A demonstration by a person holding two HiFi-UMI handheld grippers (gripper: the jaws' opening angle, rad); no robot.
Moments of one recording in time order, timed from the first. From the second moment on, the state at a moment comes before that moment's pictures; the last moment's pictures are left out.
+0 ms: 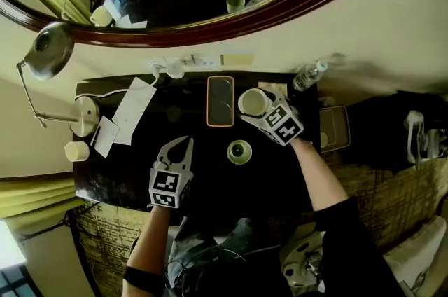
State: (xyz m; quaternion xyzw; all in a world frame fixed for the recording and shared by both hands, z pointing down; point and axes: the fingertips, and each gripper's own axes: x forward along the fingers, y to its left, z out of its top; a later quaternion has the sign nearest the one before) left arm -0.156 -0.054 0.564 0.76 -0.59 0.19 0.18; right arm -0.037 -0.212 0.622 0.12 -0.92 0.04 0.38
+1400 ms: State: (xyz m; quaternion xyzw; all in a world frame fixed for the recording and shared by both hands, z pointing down) left arm -0.208 -0.062 0.581 0.73 -0.63 0.17 0.18; right arm -0.151 -0.251 0.642 0.10 -0.93 0.01 0.36
